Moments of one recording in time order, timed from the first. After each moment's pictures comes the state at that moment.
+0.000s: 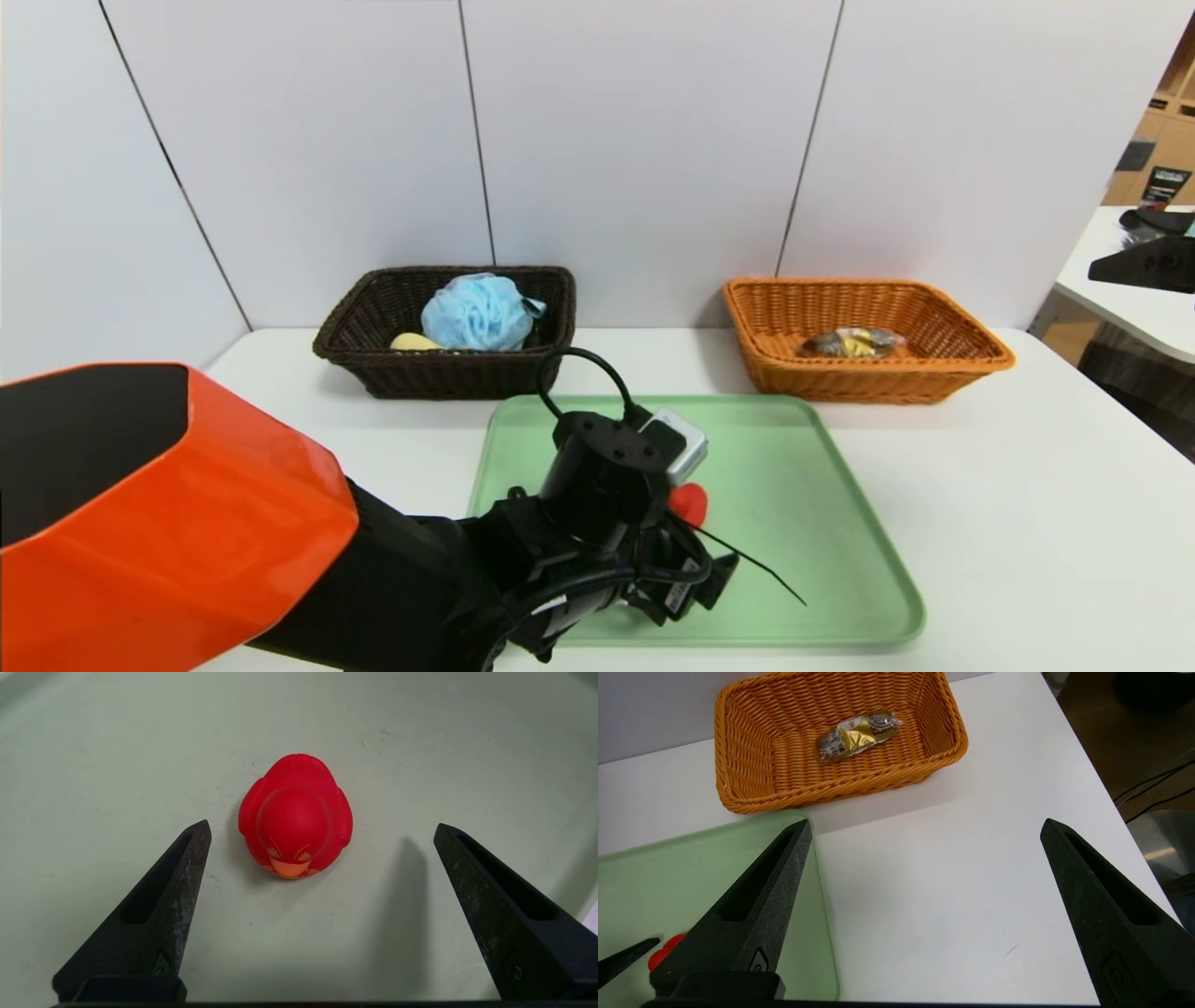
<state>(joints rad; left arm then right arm) -0.93 2.03 -0.90 -0.65 0.06 -0.05 0.21 1.25 -1.29 0.54 -0.40 0.26</state>
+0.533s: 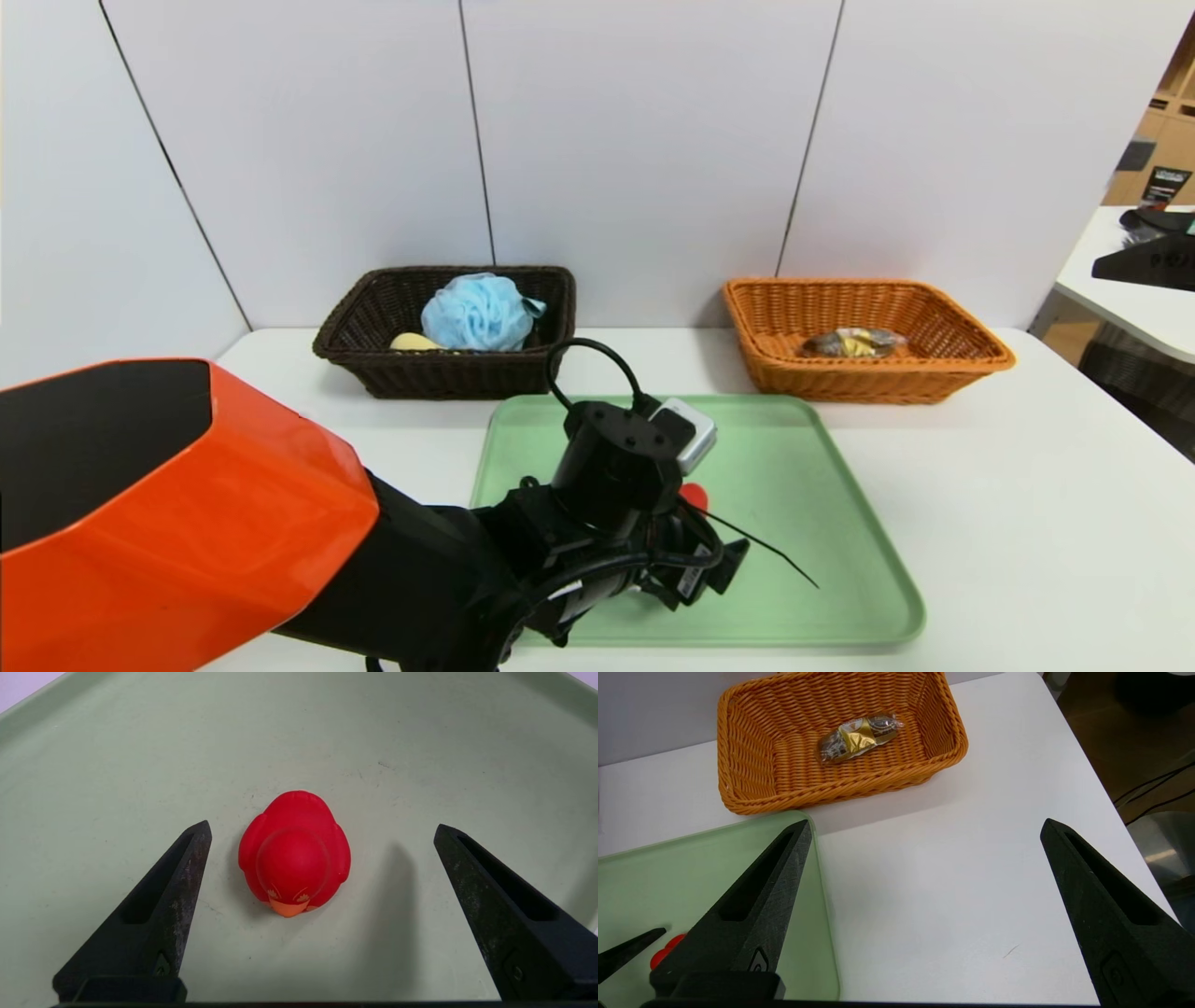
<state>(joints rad) -0.92 2.05 -0.95 -0.65 0.07 -0.06 0.21 1.24 -1.29 0.54 -0.40 0.26</state>
